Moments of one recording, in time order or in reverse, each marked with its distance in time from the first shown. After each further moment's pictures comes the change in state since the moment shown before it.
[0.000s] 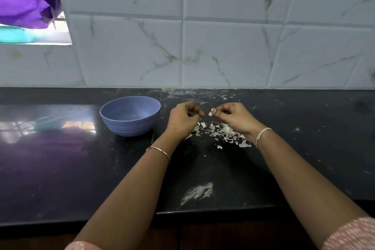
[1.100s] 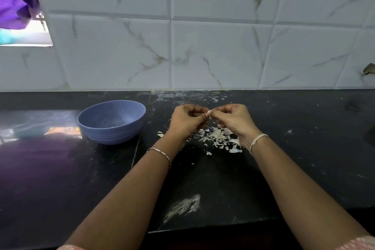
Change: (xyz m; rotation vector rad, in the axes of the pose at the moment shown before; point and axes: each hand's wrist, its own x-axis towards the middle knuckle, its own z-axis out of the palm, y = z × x) left_hand 0.015 0.009 0.037 -0.498 -0.104 -0.174; right_hand -0.001 0.006 -0.008 0.163 0.237 0.084
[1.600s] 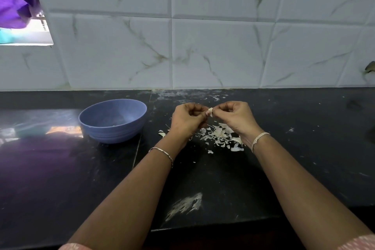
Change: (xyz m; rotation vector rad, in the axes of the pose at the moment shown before) left_hand -0.001 -0.003 0.001 0.027 0.042 0.012; right_hand -0.001 0.001 -0.001 0.005 0.030 -0.065
